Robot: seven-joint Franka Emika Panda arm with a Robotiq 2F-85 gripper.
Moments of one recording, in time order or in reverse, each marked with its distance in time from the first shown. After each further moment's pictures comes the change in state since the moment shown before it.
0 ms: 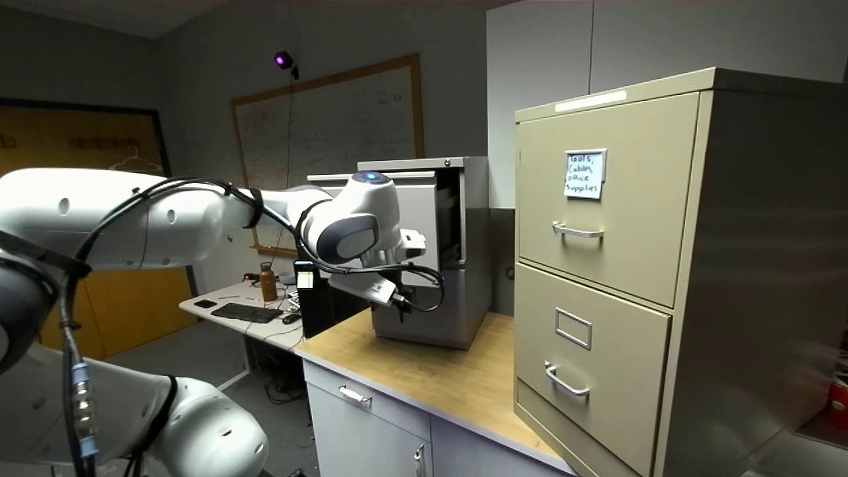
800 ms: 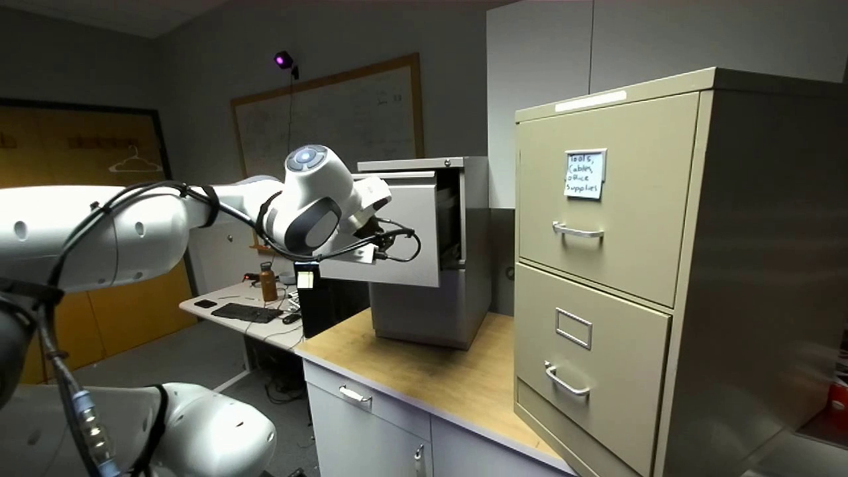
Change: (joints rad) arm 0.175 -0.149 0.056 -0.042 0.055 0.440 0.015
